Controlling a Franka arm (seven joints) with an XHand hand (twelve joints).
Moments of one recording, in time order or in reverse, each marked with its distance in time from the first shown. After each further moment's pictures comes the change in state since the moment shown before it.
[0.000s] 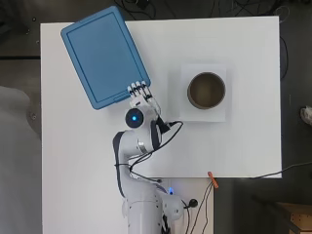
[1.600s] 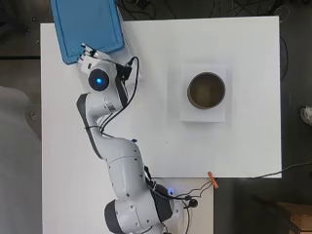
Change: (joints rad) arm -0.004 0.480 0.246 0.622 0.187 0.165 -0.478
